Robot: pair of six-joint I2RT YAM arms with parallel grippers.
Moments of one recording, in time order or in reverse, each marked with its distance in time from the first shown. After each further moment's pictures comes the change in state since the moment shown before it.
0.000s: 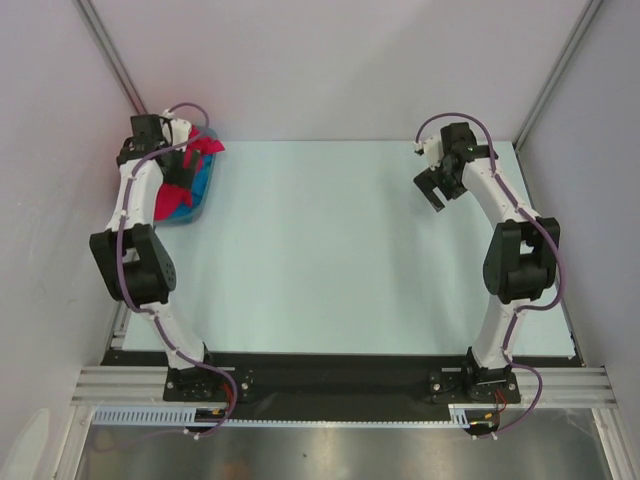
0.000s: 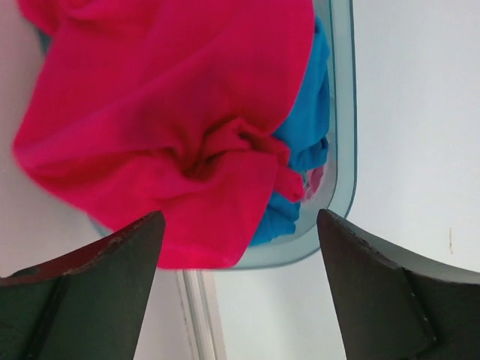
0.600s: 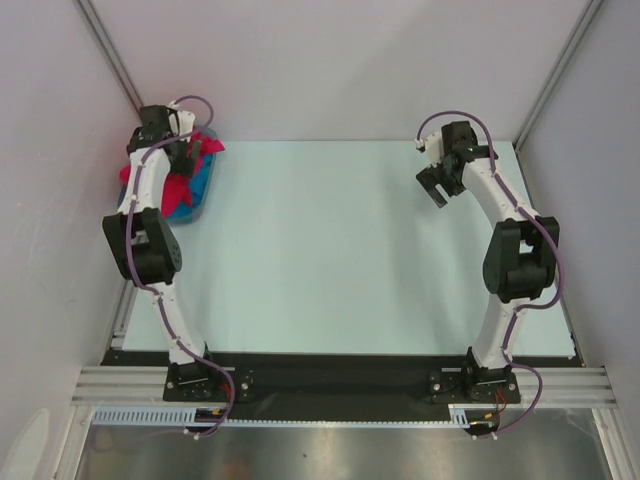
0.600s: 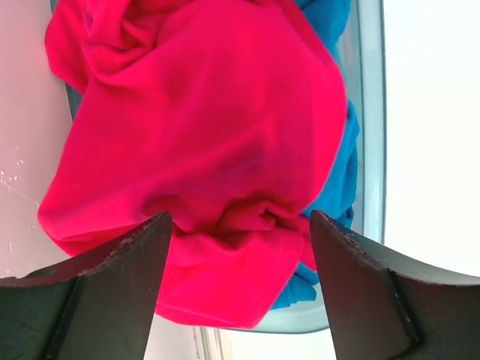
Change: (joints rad) left arm -0.017 0.229 0.227 0.003 -0.047 0.001; right arm -0.005 0.008 -0.001 0.061 0.059 -0.022
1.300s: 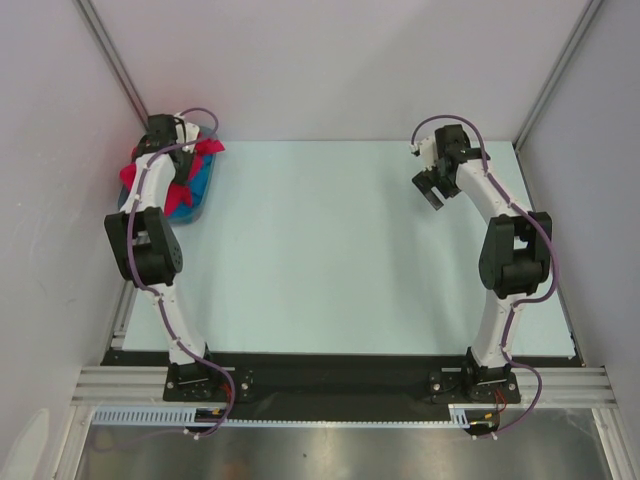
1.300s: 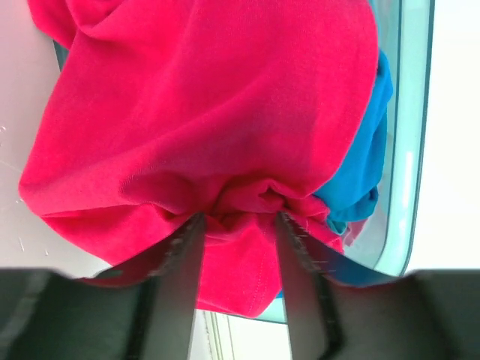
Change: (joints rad) left arm -0.011 -0.018 -0.099 0.028 -0.109 0.026; right arm 0.015 0.046 0.000 0.027 0.028 -0.013
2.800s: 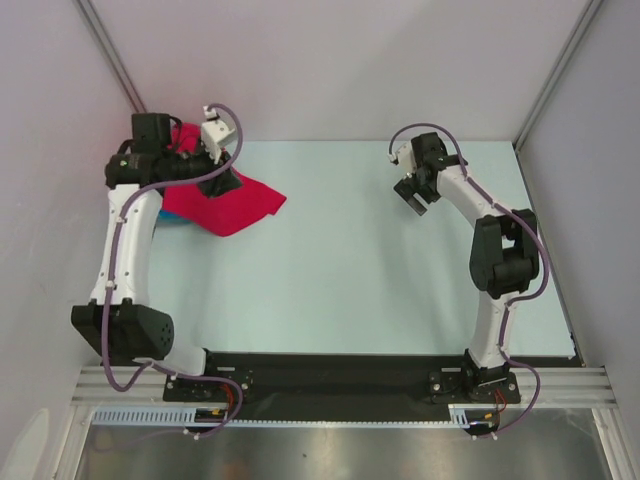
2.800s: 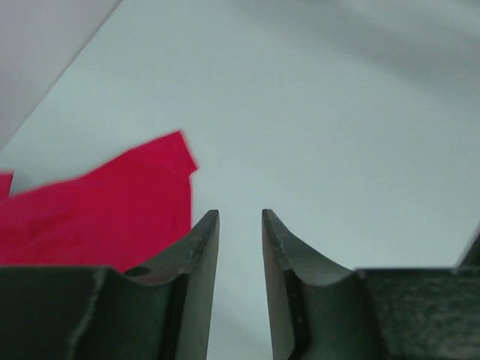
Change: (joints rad) left arm -0.151 -0.591 -0.091 -0.422 1.023 0.240; right arm 0.104 0.014 -0.050 0.069 0.043 -0.009
